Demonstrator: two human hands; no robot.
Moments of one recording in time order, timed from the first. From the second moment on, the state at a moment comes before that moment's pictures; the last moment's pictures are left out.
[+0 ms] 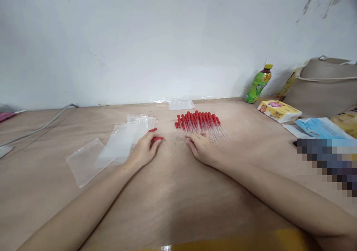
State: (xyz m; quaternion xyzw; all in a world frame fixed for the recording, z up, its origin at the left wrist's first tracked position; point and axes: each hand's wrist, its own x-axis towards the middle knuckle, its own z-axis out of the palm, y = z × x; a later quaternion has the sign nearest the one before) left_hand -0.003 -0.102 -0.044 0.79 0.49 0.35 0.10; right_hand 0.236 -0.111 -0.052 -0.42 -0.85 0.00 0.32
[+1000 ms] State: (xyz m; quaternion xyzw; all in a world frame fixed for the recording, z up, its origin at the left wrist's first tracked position) left_hand 0.018 -0.127 -0.049 0.80 0.42 0.36 0.24; right_hand 0.239 -0.119 -0.055 -0.31 -0.89 0.06 0.35
